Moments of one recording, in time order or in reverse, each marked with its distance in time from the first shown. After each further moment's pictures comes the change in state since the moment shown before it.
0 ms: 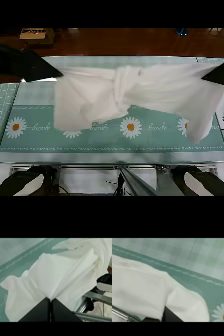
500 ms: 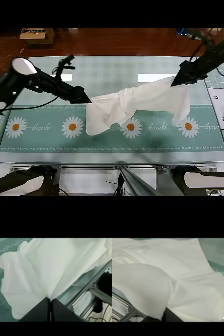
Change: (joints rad) left arm -0.079 -0.229 -0.418 0.020 0.301 0.112; right arm 0.000 -0.473 0.000 0.033 0.020 -0.064
